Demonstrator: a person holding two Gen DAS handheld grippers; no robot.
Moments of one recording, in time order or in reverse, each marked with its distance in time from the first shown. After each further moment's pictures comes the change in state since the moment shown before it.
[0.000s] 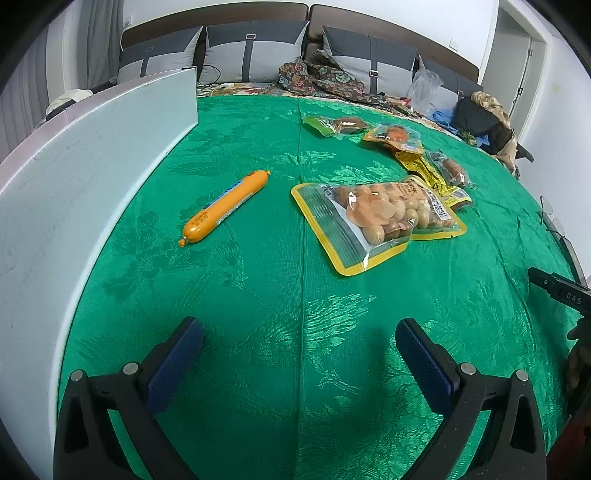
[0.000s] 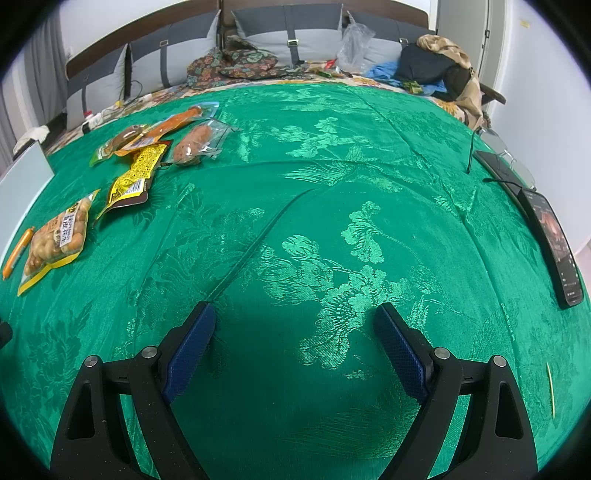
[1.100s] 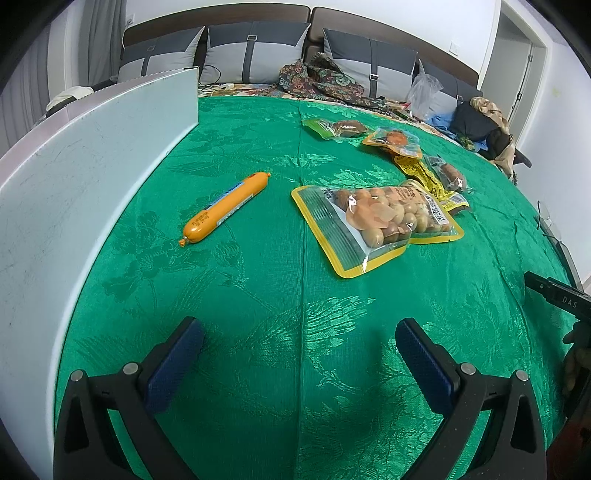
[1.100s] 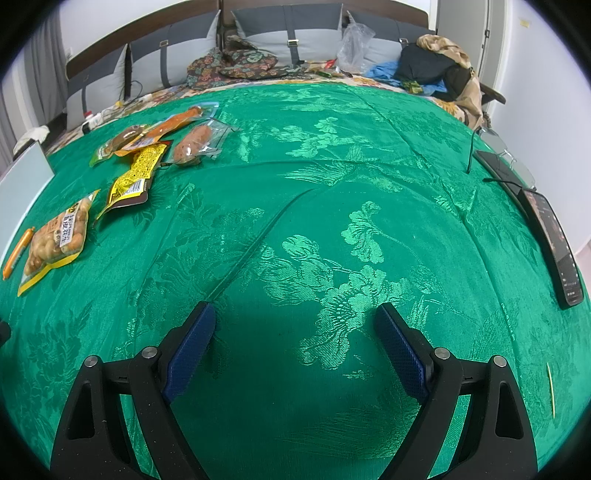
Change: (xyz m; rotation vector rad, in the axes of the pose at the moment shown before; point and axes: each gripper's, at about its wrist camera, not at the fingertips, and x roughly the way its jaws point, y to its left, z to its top) left arm -0.001 0.002 0.000 -0.015 -0.011 -0.017; right arm 0.000 0.000 0.000 0.001 -0.001 0.001
